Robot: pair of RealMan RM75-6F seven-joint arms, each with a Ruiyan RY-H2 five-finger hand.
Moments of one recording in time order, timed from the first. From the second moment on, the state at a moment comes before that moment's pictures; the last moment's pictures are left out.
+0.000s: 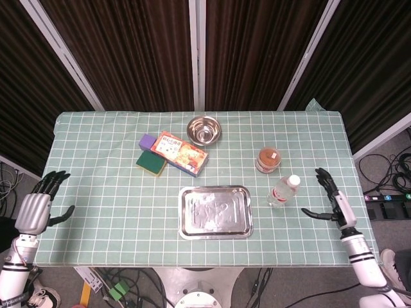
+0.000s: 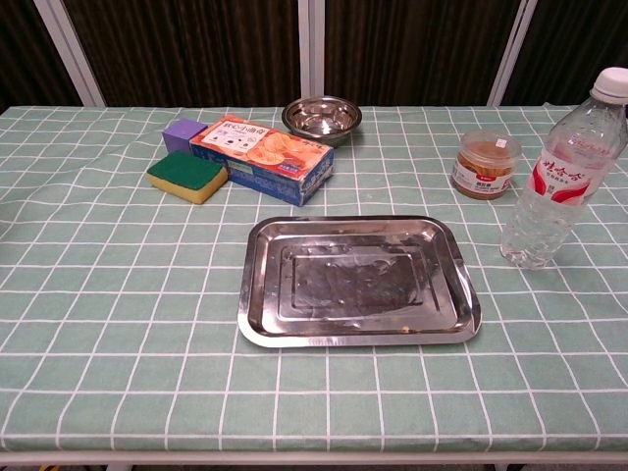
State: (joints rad) left arm -0.20 -1.33 -0.06 -1.31 1.51 1.43 -0.27; right arm 0.31 -1.42 0.07 -1.18 -1.52 1.20 1.31
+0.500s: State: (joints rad) left arm -0.21 -1.33 -0.07 -1.27 1.50 1.42 -0.29; right arm 0.41 -1.56 0.08 -1.07 -1.55 1.15 1.31
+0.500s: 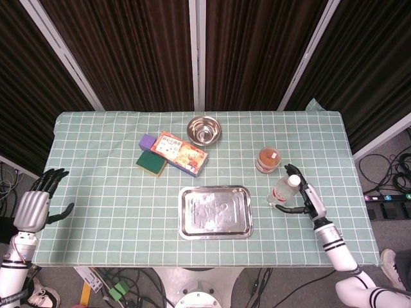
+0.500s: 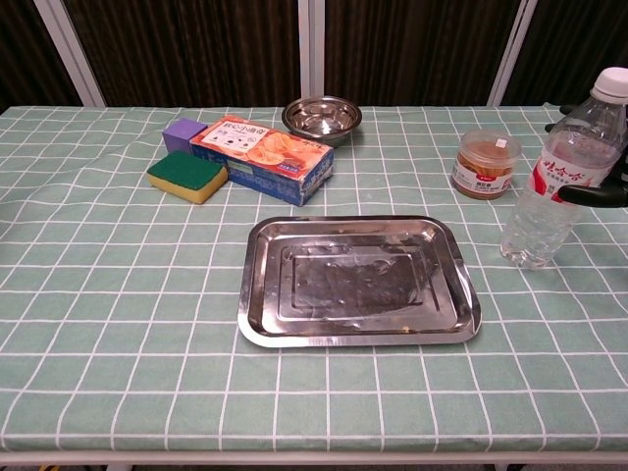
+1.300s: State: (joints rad) left arm -0.21 -1.33 -0.06 -1.28 1.51 1.42 -0.31; right arm 0.47 -1.54 0.16 -1.19 -1.49 1.16 1.15
